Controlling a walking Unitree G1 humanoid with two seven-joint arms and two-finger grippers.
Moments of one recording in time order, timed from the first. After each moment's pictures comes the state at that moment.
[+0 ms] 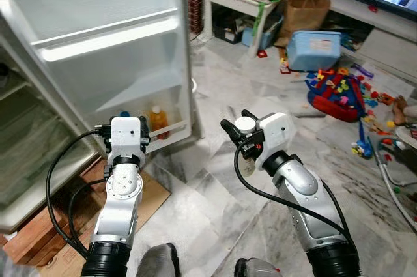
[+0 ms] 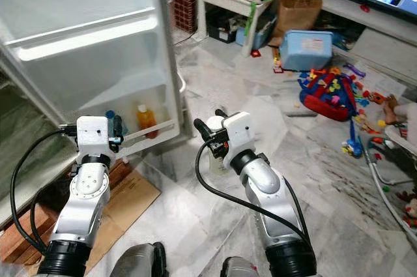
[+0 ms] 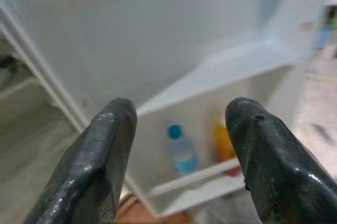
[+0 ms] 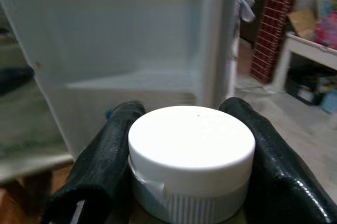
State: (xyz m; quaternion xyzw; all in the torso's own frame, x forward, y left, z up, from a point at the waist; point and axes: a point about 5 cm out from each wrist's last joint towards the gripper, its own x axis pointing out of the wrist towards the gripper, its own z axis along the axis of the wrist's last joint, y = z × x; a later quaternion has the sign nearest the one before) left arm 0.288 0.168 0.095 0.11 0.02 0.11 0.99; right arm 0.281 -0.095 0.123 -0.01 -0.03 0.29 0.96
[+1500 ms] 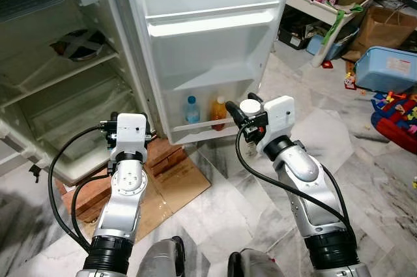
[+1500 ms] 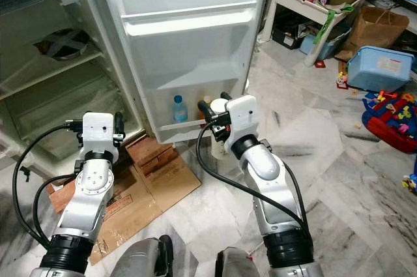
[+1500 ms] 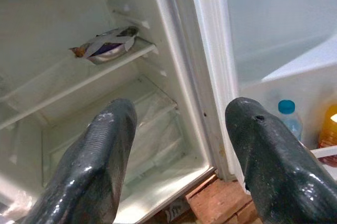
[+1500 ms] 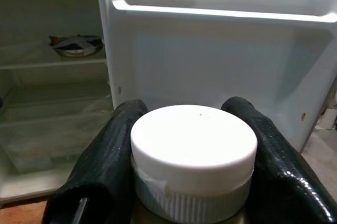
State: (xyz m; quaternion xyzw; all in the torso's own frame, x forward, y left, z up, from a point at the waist) left arm 0.294 0.153 0.097 0.13 0.01 0.10 0.99; right arm 0.294 -0.107 0.143 -0.02 -0.05 0.23 0.97
